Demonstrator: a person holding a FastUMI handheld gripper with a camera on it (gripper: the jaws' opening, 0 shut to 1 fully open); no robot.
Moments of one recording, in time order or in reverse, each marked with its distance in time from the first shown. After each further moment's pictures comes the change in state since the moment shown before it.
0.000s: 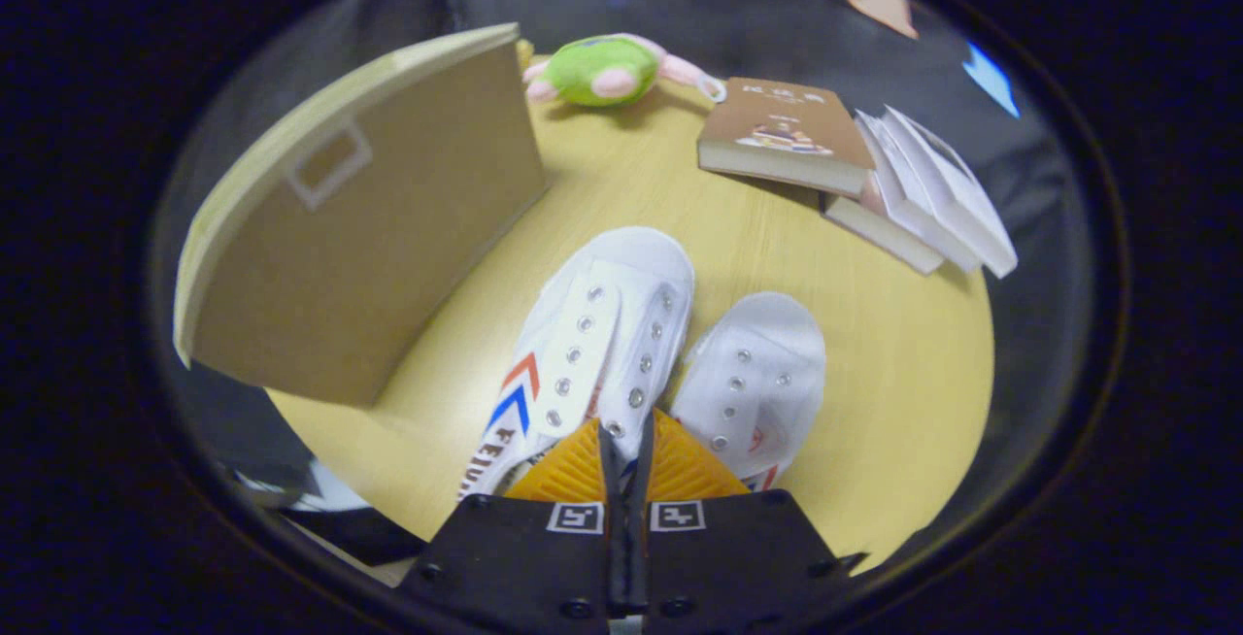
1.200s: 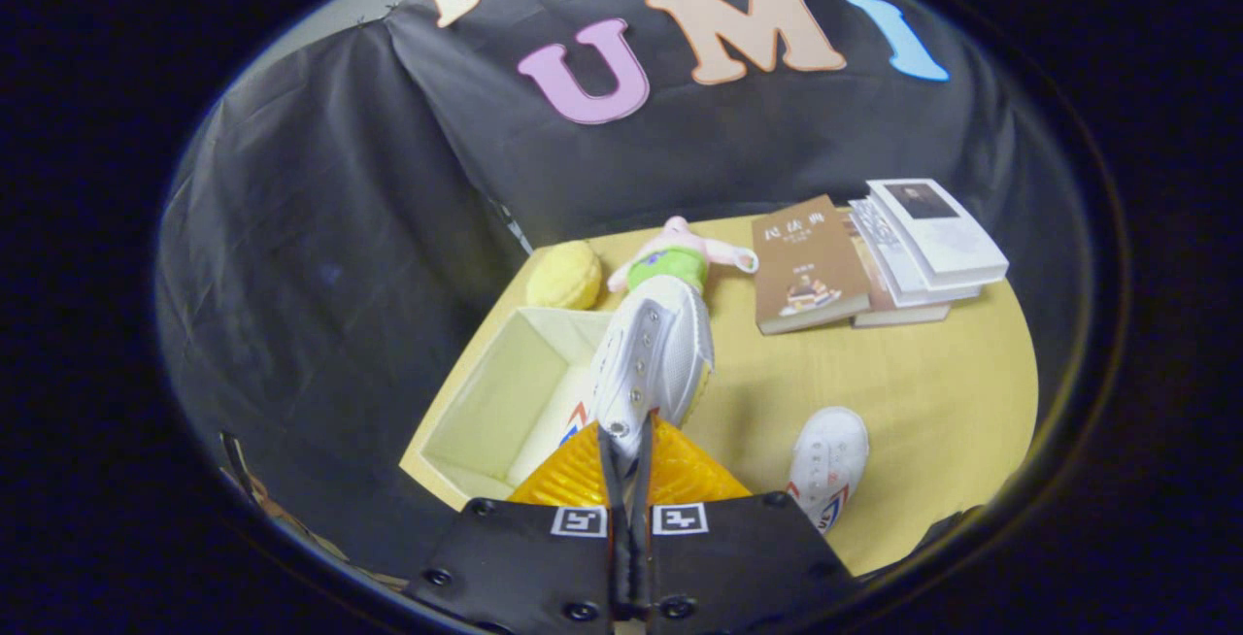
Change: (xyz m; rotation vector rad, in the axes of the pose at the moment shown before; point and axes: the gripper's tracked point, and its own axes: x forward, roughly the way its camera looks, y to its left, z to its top) arm -0.172 0.105 0.144 0.190 -0.347 0.266
